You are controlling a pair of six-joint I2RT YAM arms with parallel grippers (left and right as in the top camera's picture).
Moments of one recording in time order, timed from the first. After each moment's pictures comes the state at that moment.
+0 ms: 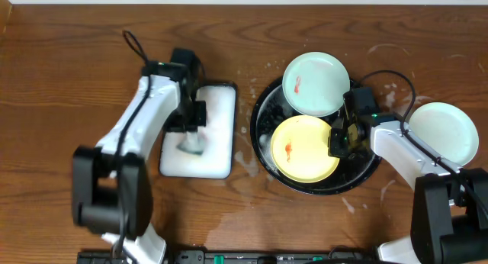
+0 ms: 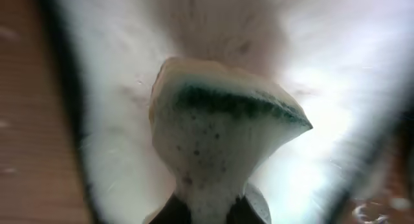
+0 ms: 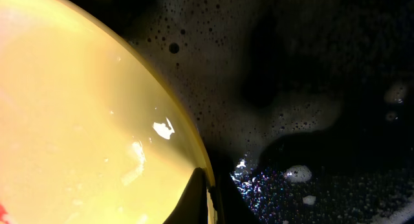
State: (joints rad) left arm -0.19 1.81 1.38 -1.14 0.03 -0.23; right arm 0.18 1.67 0.89 -0.65 -0.07 0.30
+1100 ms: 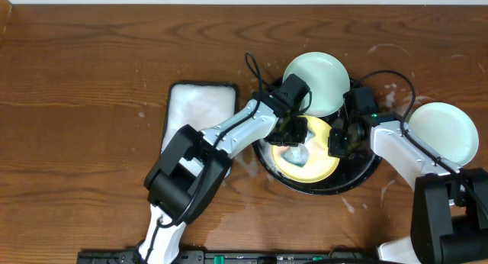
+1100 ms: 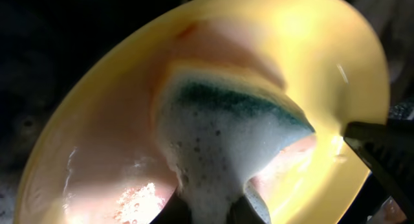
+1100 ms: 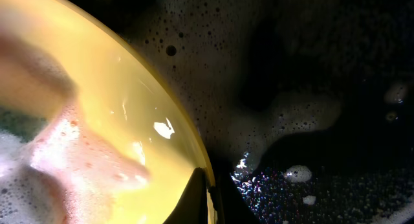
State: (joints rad) left arm -0.71 2.11 1.47 -0.66 0.35 -0.57; right arm 0.18 1.67 0.89 -0.65 -0.07 0.30
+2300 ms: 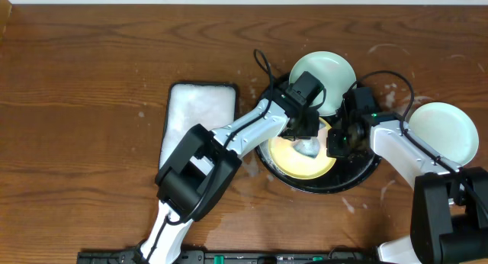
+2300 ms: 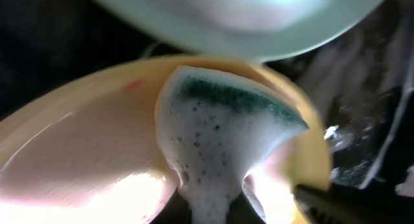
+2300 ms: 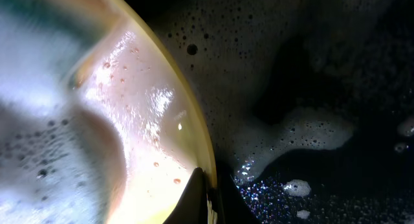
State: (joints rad) left arm -0.75 2.16 1.55 -0.61 0.27 -0.67; right arm 0.18 1.68 0.89 -0.66 -0.11 0.28
